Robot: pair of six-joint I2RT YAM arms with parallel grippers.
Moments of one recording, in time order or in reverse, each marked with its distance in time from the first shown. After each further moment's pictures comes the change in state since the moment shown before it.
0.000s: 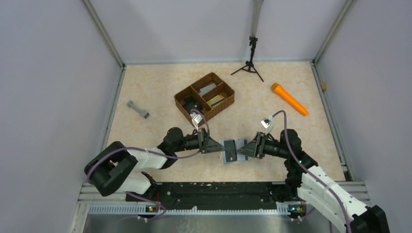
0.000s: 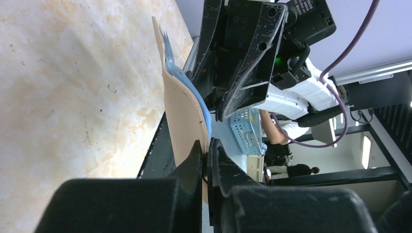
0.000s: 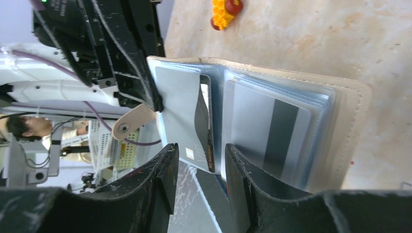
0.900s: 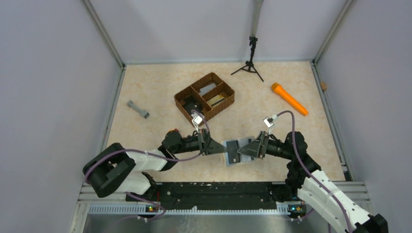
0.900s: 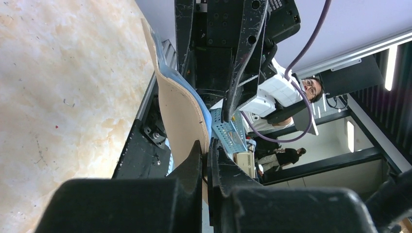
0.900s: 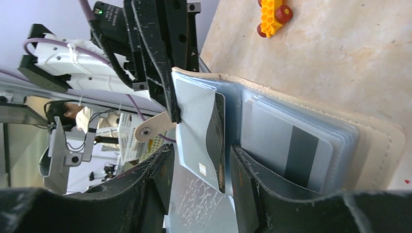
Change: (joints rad) left arm -0.063 -0.022 -0.012 0.138 -0.026 -0.062; right arm 0.000 -0.102 -0.011 0.087 -0.071 0.126
